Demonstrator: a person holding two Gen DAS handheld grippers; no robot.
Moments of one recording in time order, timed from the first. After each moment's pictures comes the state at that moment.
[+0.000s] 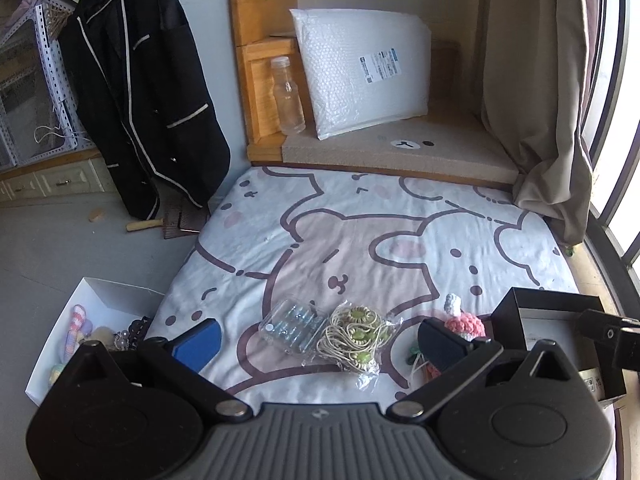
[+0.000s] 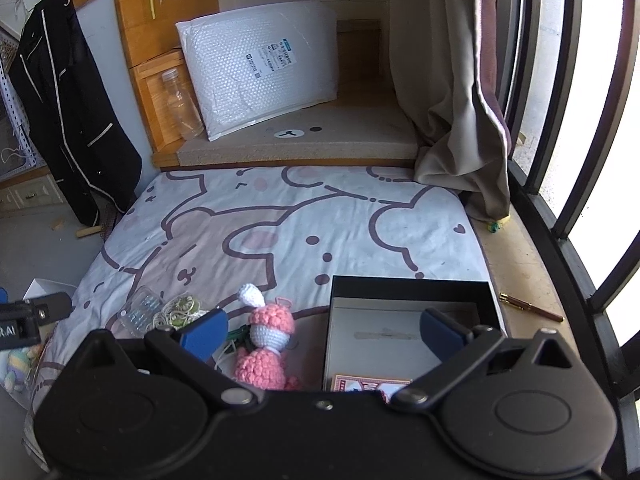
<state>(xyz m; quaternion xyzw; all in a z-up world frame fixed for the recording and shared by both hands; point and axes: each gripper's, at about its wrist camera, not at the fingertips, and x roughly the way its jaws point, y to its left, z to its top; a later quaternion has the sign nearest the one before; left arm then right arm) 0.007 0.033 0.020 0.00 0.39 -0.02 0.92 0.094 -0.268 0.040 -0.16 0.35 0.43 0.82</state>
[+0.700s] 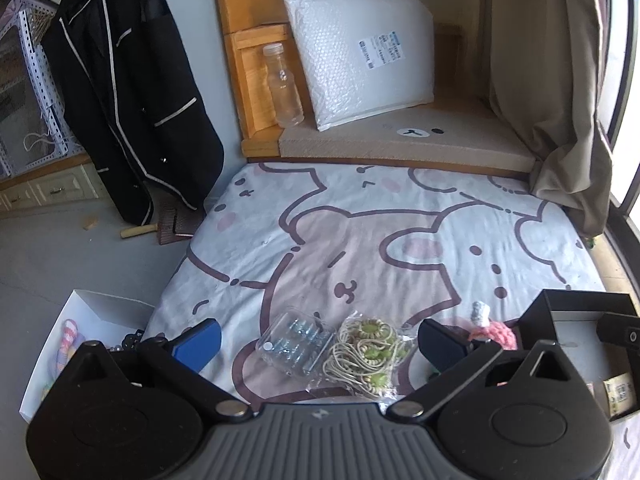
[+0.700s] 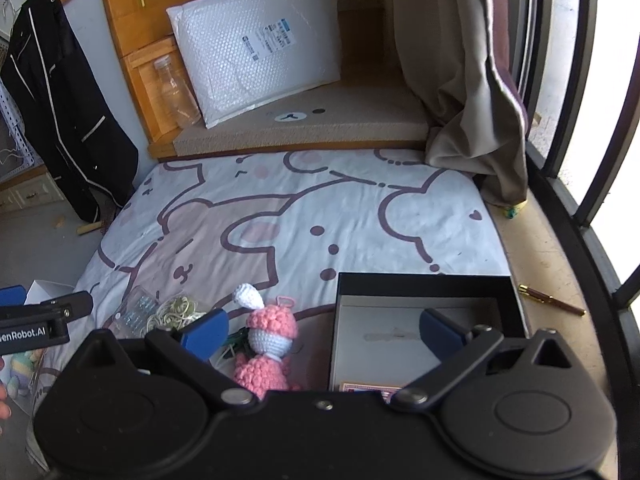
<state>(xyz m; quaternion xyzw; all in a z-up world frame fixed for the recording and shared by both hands) 0.052 0.029 -0.015 0.02 0.39 -0.01 0.92 0.117 -0.242 0.013 -0.16 0.38 0.44 0.80</state>
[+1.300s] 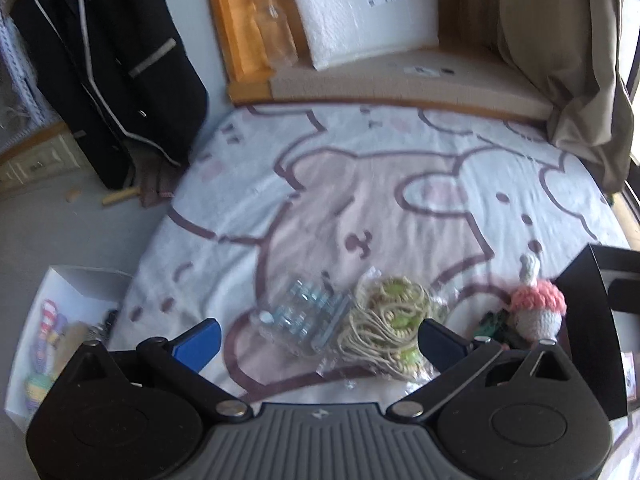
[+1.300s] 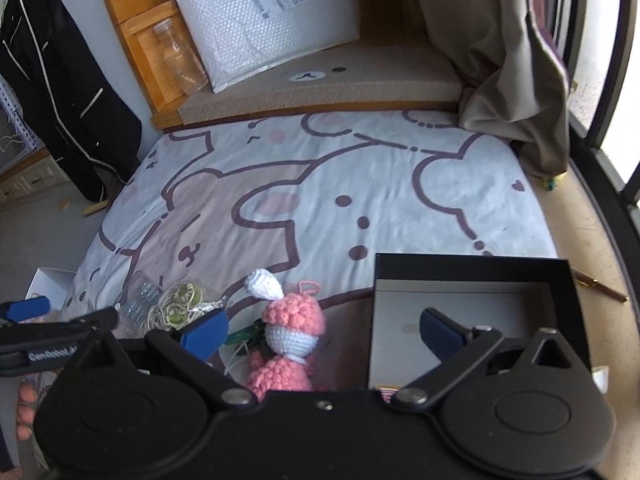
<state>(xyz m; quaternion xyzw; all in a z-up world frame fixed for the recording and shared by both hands) 0.091 0.041 -0.077 0.03 0.46 -0.03 0.89 0.126 -0.196 -0.028 -0.17 0.42 0.45 0.77</state>
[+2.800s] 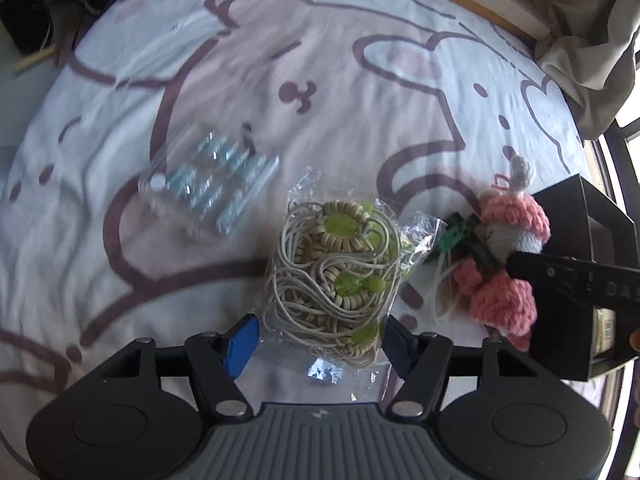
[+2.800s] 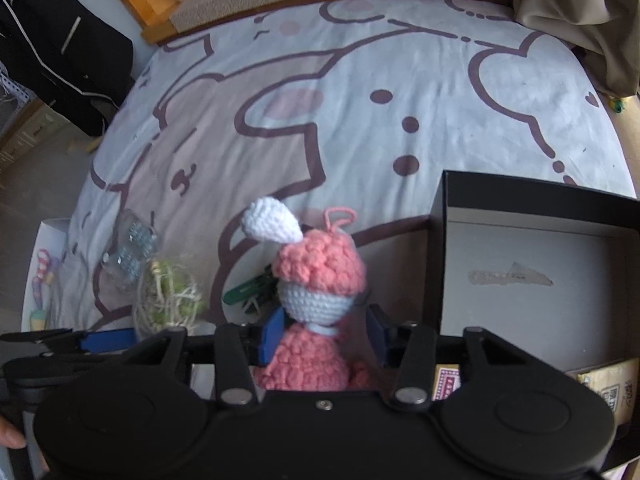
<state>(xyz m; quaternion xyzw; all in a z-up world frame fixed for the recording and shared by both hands) 0.116 0.037 -0.144 -0.07 0.64 -0.10 0.76 0.143 -0.147 -0.097 -0.21 0.55 0.45 0.67</state>
